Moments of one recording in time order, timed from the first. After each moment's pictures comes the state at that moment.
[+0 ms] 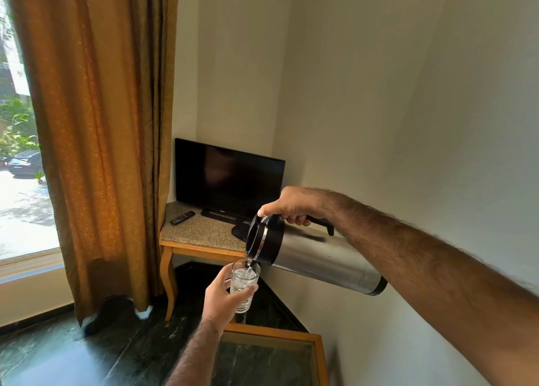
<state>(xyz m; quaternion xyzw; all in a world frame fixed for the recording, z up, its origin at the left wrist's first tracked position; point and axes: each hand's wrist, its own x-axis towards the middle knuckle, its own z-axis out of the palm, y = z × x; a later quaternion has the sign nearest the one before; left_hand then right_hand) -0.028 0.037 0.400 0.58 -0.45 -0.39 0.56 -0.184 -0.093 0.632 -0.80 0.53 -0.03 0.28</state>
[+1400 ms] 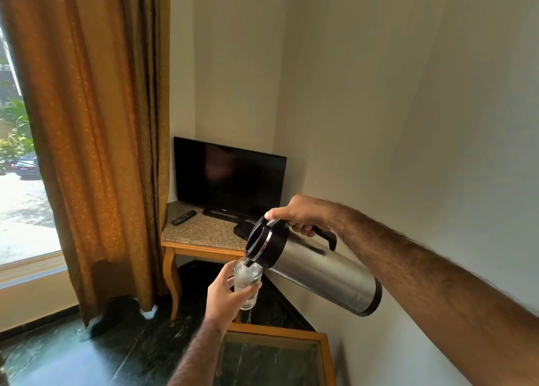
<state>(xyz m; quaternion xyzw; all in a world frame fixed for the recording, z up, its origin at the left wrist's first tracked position) -0.027 0.007 0.389 0.58 -0.46 -0.37 0.56 -0.206 -0.106 0.603 -0.77 0.52 -0.08 0.36</state>
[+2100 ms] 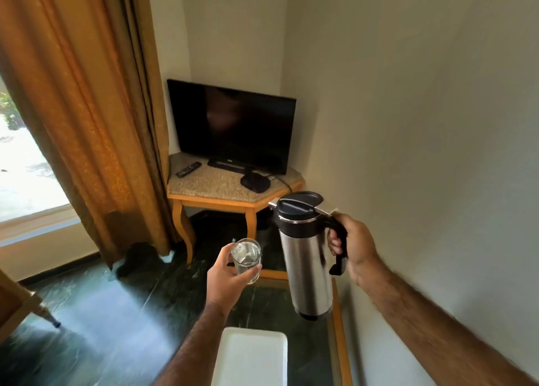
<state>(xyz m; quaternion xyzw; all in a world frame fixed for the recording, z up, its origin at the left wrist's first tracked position) -0.026 0.005 0.315 0.66 -0.45 -0.32 0.52 -0.274 -0.053 0.442 -0.45 0.49 -0.49 0.56</state>
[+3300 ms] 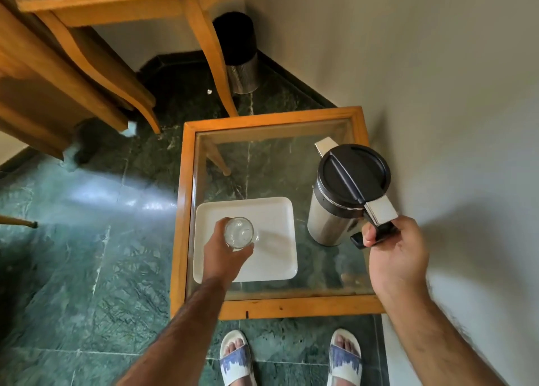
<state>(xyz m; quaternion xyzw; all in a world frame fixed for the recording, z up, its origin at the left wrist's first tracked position) -0.064 0.019 -0.146 0.78 -0.44 -0.37 0.24 -0.346 0.003 -0.040 -0.18 0.52 -0.64 0.53</state>
